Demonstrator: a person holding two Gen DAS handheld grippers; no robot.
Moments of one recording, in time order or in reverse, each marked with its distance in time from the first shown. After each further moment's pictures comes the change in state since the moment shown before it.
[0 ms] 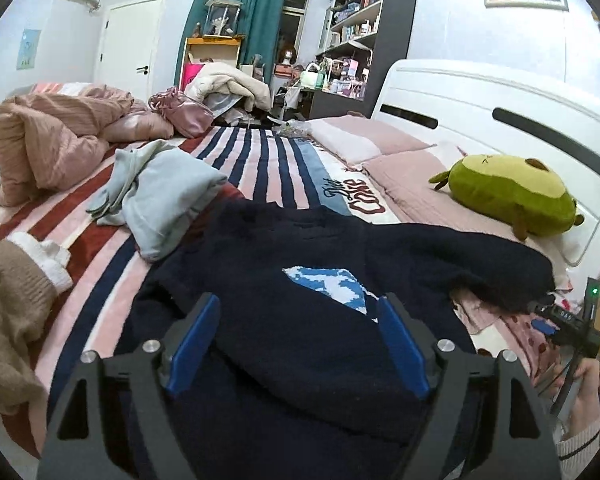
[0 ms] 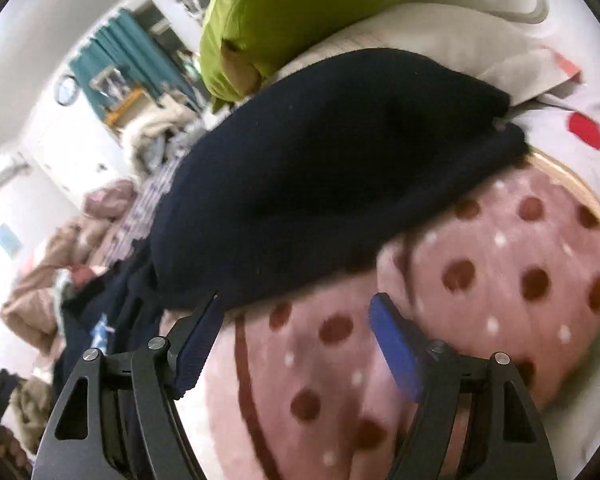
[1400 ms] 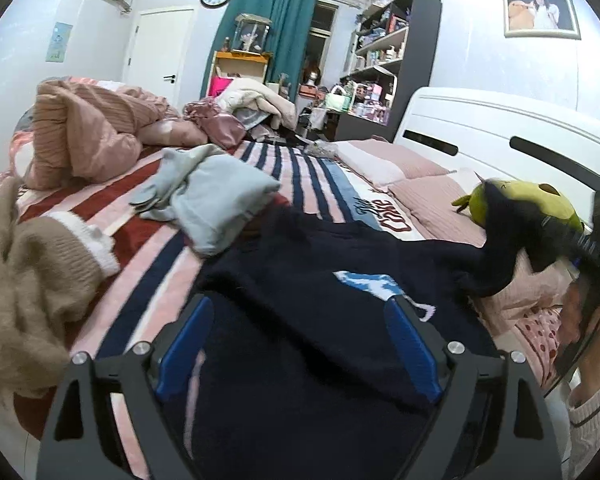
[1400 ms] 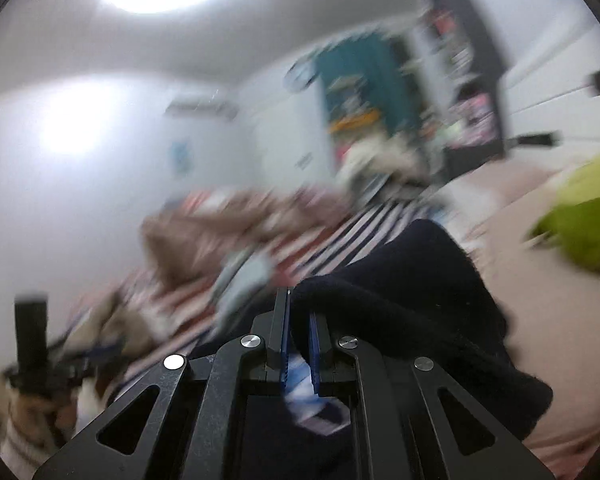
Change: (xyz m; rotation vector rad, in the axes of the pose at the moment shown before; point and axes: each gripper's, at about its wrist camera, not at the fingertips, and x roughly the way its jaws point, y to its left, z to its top) left arm -0.040 0.067 -0.031 -0.079 -0.092 0.045; right arm -0.001 0.285 -0.030 -0.634 -0.110 0.596
